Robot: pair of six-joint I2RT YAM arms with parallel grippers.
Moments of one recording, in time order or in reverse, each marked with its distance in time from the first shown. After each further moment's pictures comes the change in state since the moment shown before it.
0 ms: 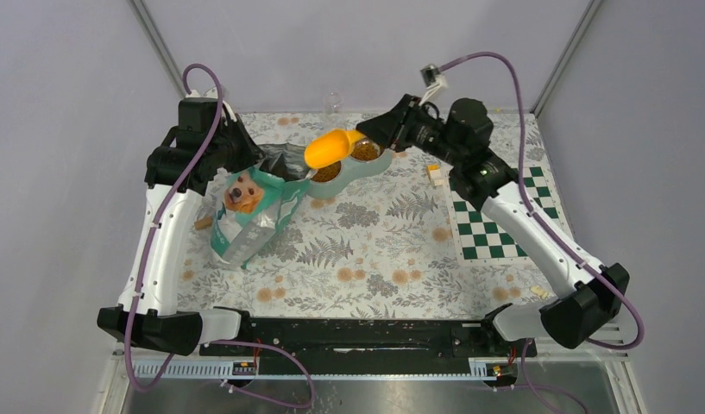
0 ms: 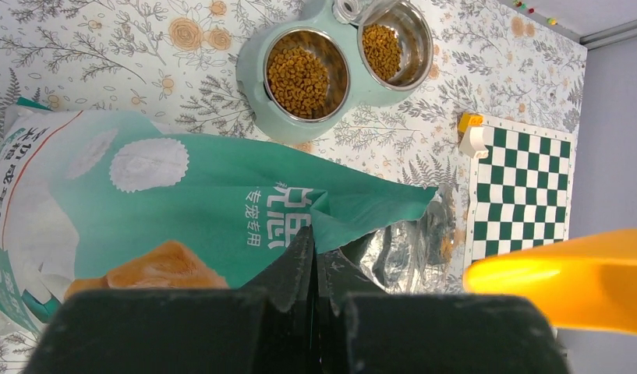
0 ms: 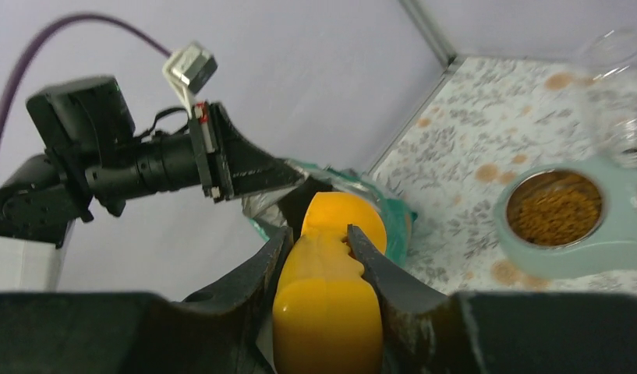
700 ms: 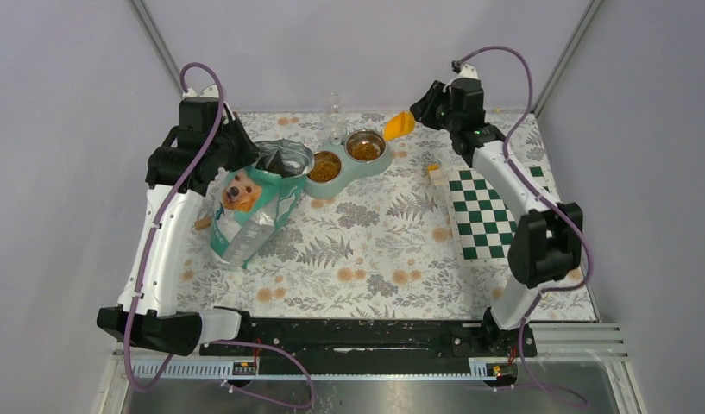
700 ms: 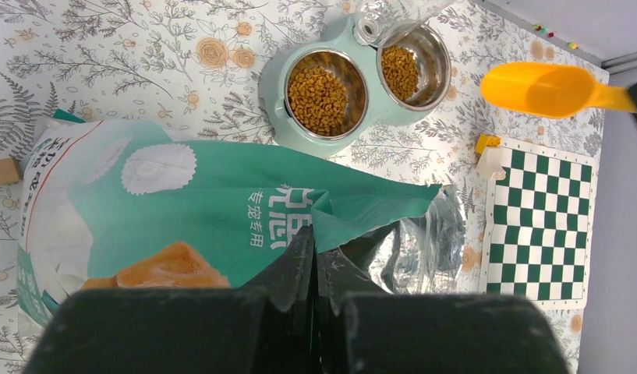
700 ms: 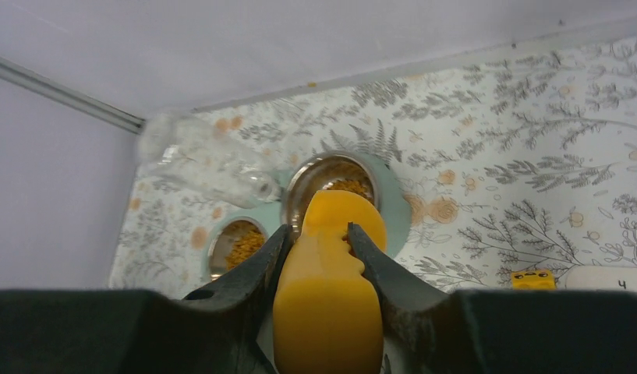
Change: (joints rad) left arm -0.006 0.000 0.000 0.013 -0.085 0.002; right arm -0.250 0.445 0.151 -0.121 0.330 -0.219
